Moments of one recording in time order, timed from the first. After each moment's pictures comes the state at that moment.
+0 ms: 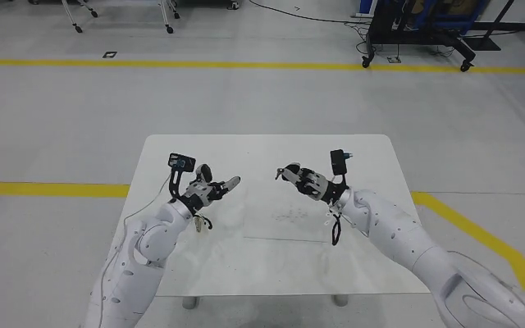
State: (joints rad) left arm 1.35 -1.19 -1.30 -1.63 0.71 -0.25 -0.41; right arm -0.82 -1.10 0.51 -0.92 -0.62 -1.01 -0.58
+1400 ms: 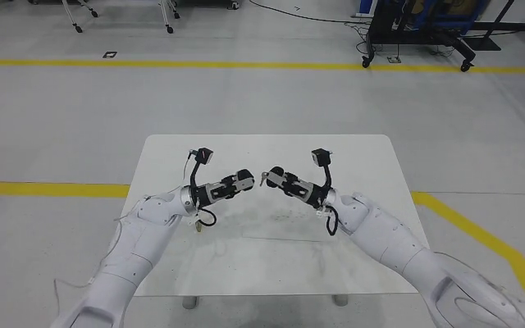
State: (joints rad) left arm 0.97 -1.20 -1.02 -1.01 -0.30 -0.90 -0.92; right arm -0.85 -1.15 0.52 -0.98 0.15 -1.01 0.14
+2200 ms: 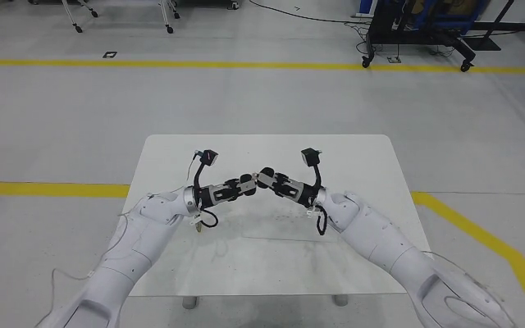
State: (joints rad) left arm 0.91 -1.17 -0.89 -0.98 -0.38 -0.91 -0.91; right arm -0.85 -1.23 0.59 -0.93 0.08 -1.01 0.18
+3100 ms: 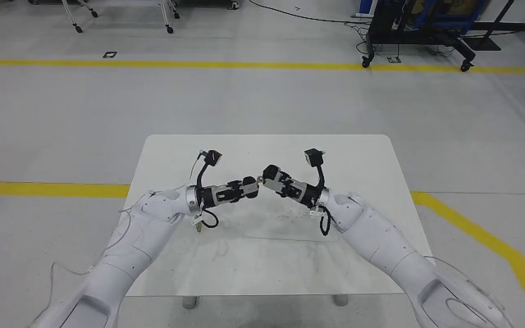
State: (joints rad) left arm 0.88 -1.16 -0.83 -0.98 -0.36 -0.91 -0.91; right arm -0.89 -1.23 0.67 -0.94 0.08 -1.01 0.24
